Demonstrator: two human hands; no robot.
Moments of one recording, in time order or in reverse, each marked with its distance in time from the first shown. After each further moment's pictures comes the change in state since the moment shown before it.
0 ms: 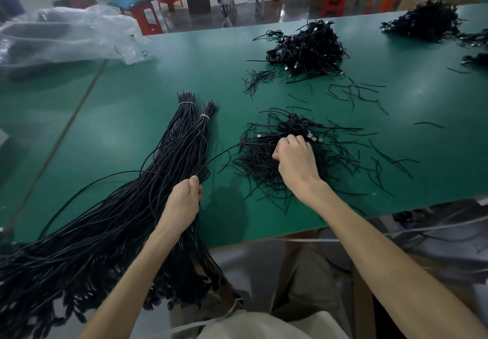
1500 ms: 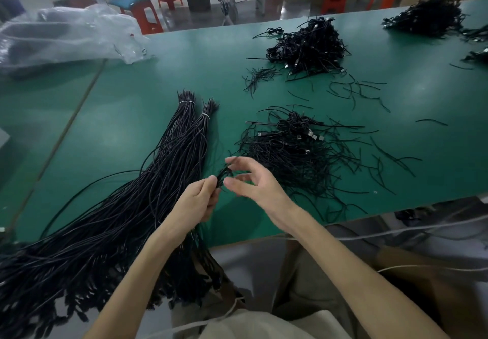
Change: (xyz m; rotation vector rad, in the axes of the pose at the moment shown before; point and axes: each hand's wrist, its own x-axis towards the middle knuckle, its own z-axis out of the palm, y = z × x) left_hand -0.024 0.024 0.004 -0.219 -0.267 0.056; right_hand -0.052 -0.059 -0.002 1.366 -0.414 0.134
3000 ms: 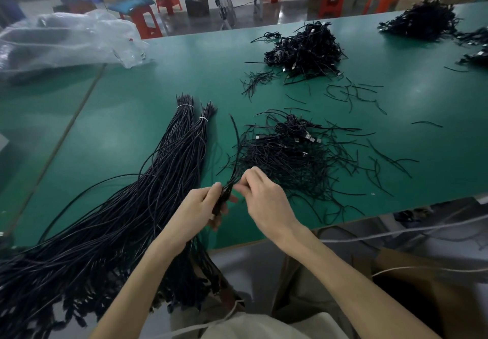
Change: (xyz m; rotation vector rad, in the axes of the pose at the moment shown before) left_hand -0.013 0.009 0.003 0.028 -0.081 0.028; right_hand -0.015 0.010 0.006 -0.816 0.267 -0.453
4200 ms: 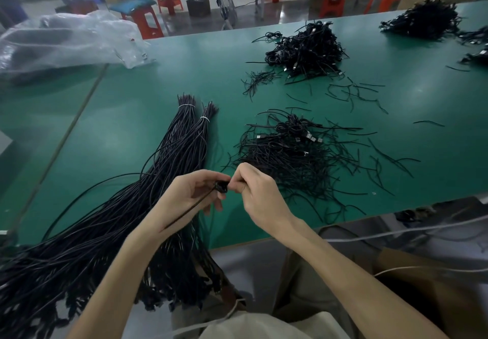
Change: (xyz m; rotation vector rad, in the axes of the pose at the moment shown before) left_hand -0.006 0.016 -0.028 0.085 -0.090 0.278; right_hand 0.010 -0.005 0.000 0.278 -0.079 0.069
